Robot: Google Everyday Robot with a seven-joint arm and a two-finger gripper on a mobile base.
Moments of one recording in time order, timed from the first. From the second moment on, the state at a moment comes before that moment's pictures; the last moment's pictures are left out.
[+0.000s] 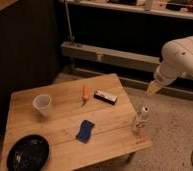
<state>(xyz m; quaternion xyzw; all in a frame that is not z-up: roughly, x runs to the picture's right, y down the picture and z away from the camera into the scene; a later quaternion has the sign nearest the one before) 0.305 -0.014 0.685 -0.16 -0.18 -0.84 0.48</state>
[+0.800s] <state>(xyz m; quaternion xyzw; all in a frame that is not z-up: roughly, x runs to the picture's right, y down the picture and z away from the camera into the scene) 0.266 -0.038 0.713 -0.12 -0.18 -0.70 0.68</state>
